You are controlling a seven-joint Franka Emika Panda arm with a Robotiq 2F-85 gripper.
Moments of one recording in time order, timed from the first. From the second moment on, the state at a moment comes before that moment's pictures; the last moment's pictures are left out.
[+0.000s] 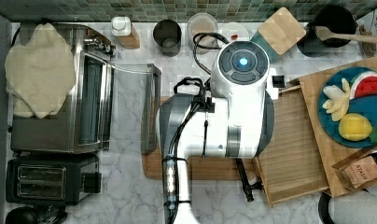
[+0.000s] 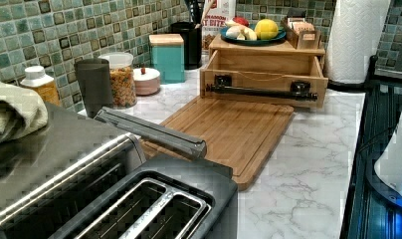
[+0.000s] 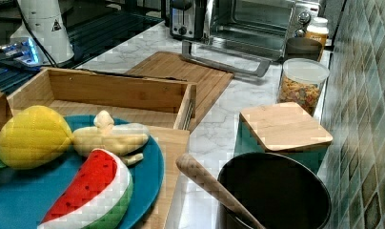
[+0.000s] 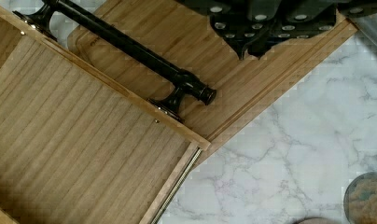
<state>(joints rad) -0.04 0.07 -0.03 -1.86 -0.05 0.27 -0.10</state>
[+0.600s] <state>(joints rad) -0.04 0.09 -0.03 -1.86 -0.06 0.28 -0.10</state>
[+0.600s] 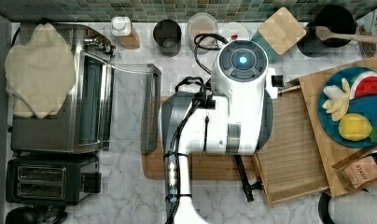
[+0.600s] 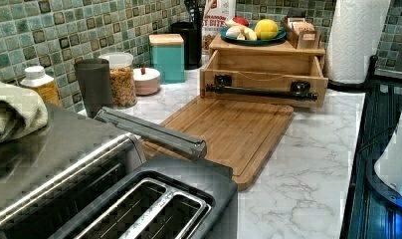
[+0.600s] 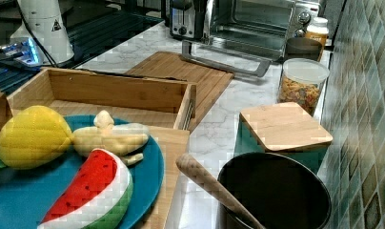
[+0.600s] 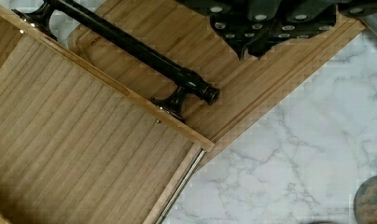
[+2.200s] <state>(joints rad) -0.04 -0.07 -0.01 -2.23 -0.06 0.46 -0.75</state>
